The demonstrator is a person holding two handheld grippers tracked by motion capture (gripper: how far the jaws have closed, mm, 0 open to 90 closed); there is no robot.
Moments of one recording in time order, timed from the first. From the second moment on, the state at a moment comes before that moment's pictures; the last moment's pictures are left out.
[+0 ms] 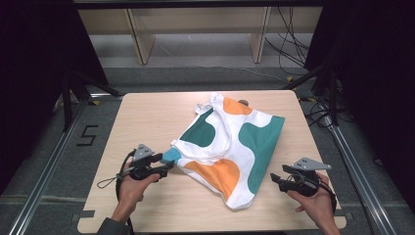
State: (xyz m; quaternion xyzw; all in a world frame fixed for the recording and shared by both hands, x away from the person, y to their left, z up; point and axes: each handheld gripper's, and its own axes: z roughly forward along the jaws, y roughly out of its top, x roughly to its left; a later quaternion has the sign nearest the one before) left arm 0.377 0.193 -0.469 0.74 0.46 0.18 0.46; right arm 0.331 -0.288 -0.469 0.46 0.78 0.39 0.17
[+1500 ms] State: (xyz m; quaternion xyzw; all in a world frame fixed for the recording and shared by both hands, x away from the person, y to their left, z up) left arm 0.318 0.160 -0.495 0.83 0.34 0.10 0.43; right arm 0.309 -0.270 -0.496 0.44 0.82 0.34 0.11
